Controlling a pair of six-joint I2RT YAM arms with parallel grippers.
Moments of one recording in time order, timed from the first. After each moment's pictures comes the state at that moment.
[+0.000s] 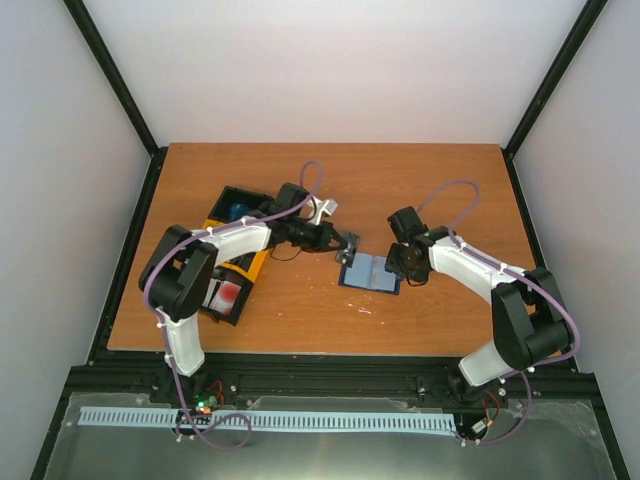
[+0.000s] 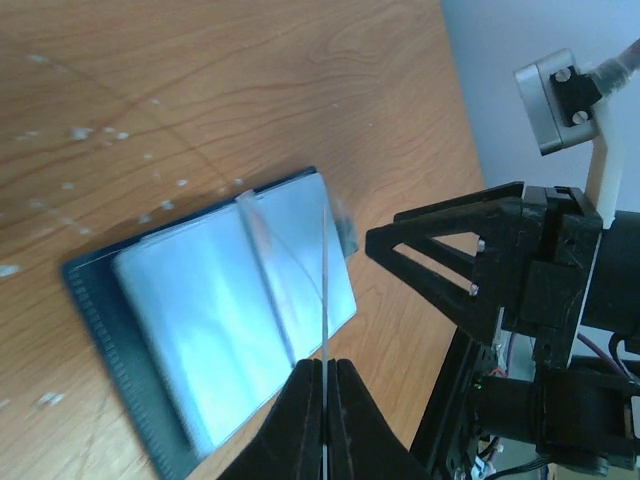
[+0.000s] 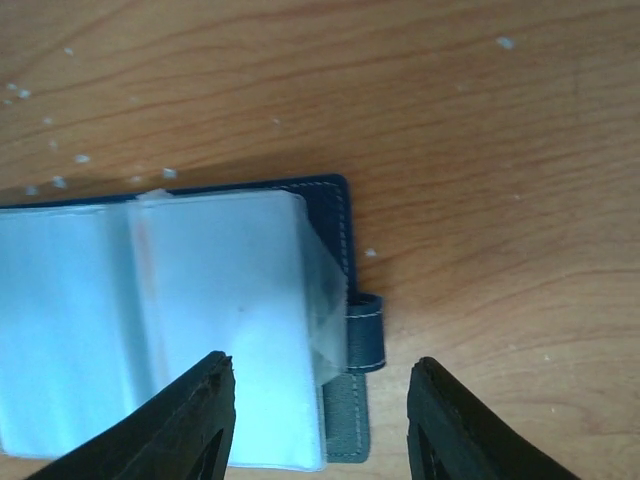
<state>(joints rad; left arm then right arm) -0.54 1.86 1.19 -0.16 0.79 -0.50 0.45 1.51 0.93 -0.66 0.09 0.74</state>
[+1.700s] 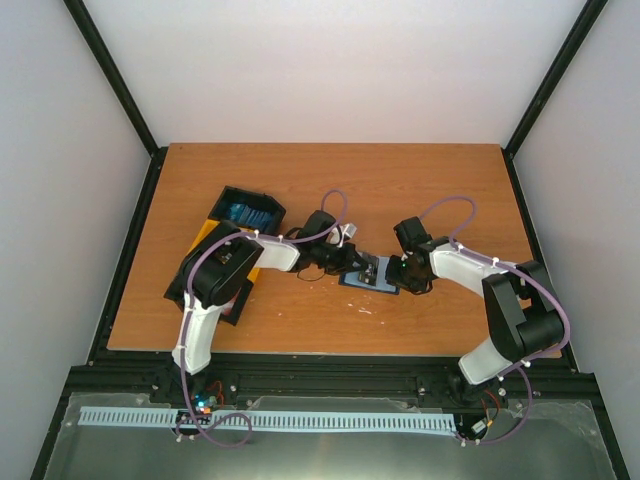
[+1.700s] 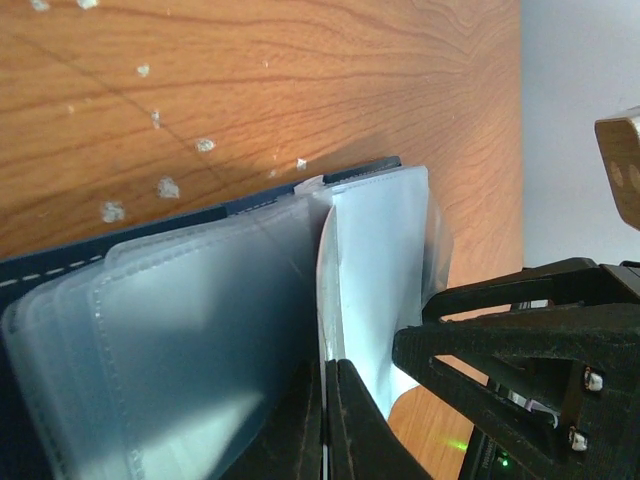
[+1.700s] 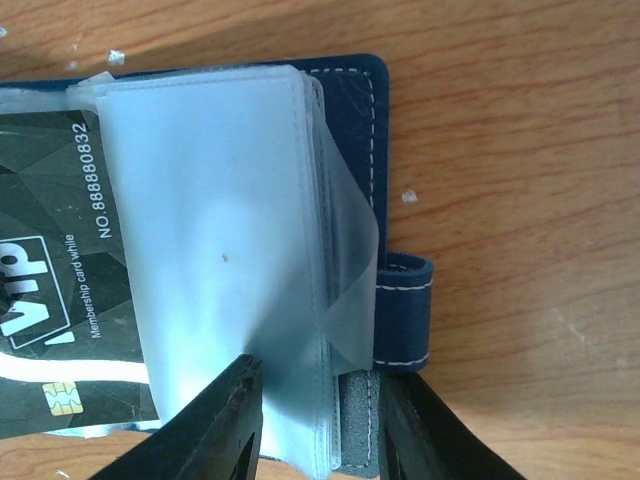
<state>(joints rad) -0.70 2.12 1.15 0.24 0.68 -0.82 0.38 1.56 0.80 -0.54 -0.11 0.64</state>
